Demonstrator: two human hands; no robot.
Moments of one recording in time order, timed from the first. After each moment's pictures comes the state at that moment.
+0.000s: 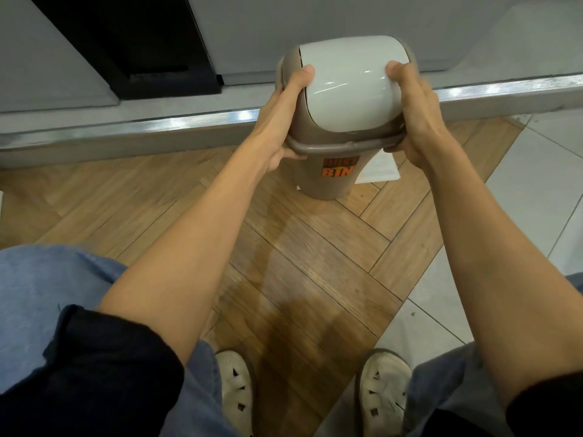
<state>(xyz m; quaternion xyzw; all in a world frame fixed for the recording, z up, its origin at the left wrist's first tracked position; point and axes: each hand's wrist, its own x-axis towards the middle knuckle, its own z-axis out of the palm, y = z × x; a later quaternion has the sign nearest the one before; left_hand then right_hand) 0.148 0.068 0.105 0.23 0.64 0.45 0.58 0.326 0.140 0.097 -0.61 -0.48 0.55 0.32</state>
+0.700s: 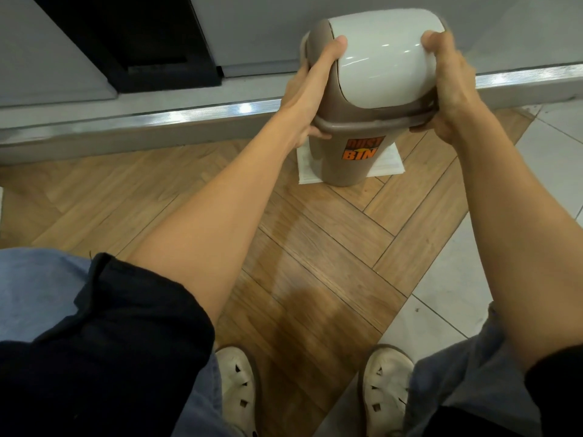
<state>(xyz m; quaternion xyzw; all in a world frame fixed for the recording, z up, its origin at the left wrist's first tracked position) 0.169 0.103 0.099 0.25 0.63 0.46 0.58 0.346 0.167 0.095 -0.61 -0.47 0.54 0.34</state>
